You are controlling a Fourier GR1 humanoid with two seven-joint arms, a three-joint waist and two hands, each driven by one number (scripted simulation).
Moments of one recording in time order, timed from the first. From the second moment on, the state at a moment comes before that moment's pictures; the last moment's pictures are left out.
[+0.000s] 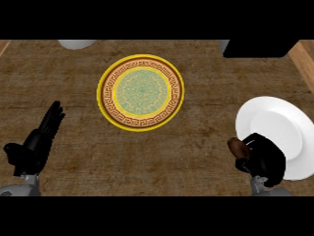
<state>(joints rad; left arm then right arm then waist) -0.03 0.25 0.04 -1.34 0.05 -0.02 -0.14 -0.02 -0.15 0.21 -1.45 1.05 -0.20 0.90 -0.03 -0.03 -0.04</state>
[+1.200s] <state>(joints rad) -0.04 0.25 0.04 -1.35 0.04 -0.04 -0.12 0.12 -0.11 0.80 -1.98 1.90 -0.15 1.17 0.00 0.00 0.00</state>
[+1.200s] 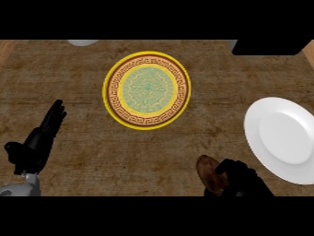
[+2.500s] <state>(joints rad) -0.12 0.23 0.02 -1.34 0.03 -0.06 -0.09 -0.71 -0.01 0.51 -1.41 1.30 -0.14 1.17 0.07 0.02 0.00</state>
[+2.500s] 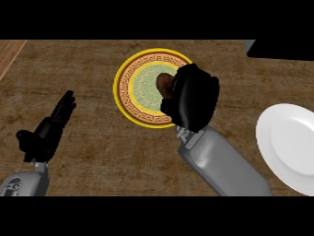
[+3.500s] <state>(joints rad) -0.14 0.21 0.01 -1.33 0.02 -0.06 -0.10 -0.84 -0.01 0.26 -1.07 1.19 -0.67 1.09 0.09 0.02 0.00</state>
